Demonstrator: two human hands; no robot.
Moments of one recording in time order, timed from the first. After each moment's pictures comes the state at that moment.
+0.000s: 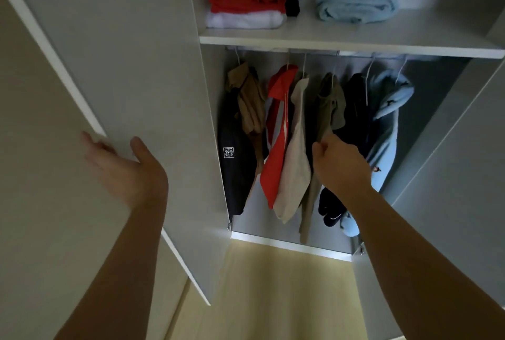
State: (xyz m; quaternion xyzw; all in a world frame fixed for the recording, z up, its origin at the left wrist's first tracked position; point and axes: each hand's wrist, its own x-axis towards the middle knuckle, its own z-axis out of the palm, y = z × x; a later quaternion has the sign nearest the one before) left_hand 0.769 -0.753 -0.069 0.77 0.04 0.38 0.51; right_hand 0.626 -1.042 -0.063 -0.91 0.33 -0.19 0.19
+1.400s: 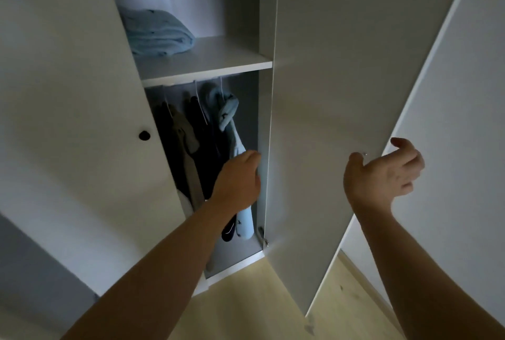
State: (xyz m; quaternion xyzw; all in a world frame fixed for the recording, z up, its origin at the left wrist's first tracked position) left_hand 0.616 -1.107 -0.083 0.68 -0.69 0.05 0.26; right_hand 0.389 -1.134 -0.035 -0.49 0.65 -0.57 0.09
